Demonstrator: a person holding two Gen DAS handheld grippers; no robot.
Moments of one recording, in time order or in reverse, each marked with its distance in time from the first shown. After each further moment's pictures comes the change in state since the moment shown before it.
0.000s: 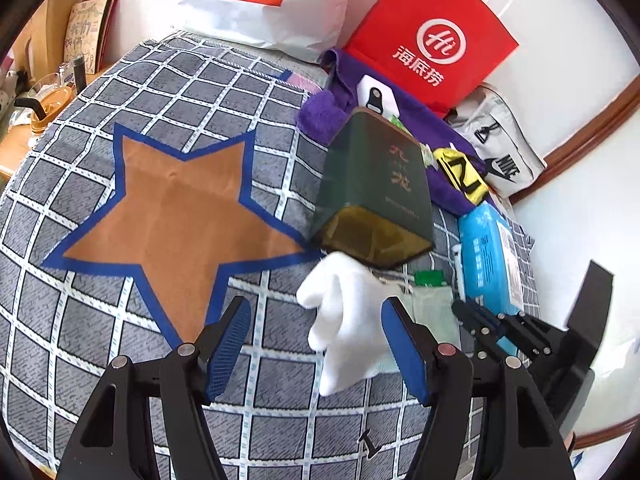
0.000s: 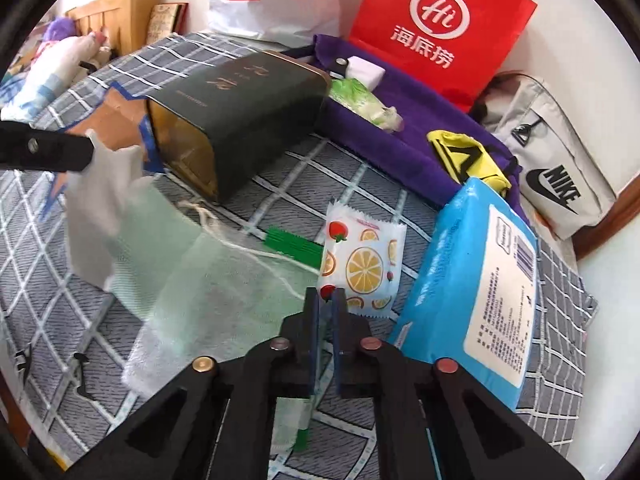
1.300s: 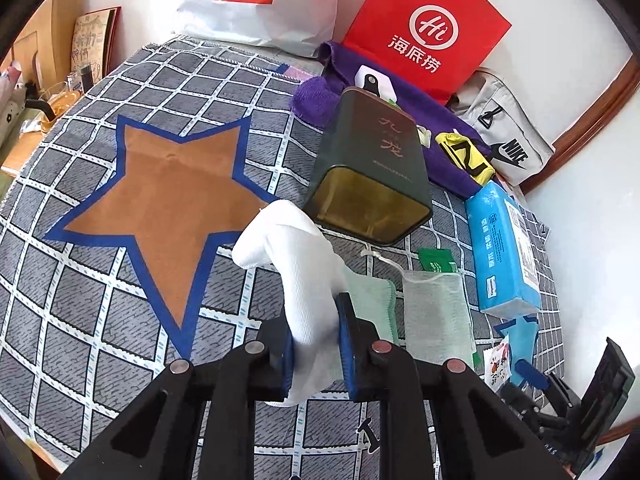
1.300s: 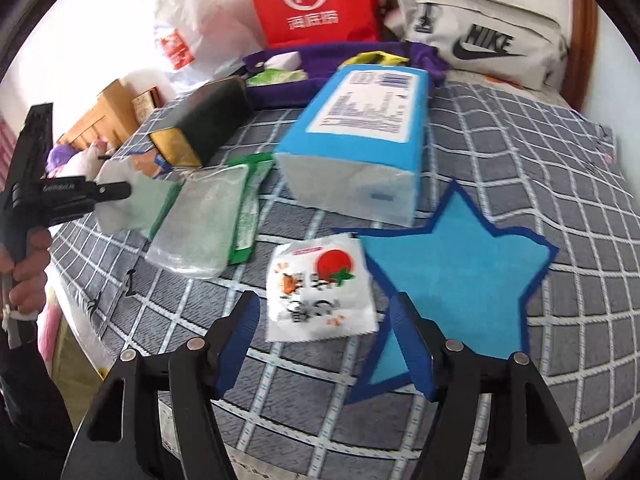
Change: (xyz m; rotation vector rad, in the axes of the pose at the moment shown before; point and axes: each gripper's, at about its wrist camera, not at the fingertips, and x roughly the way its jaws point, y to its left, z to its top) left arm 0.005 -0.014 -0.022 0.026 -0.026 0.072; right arm -0.045 -0.079 -0.129 0.409 -0.048 0.272
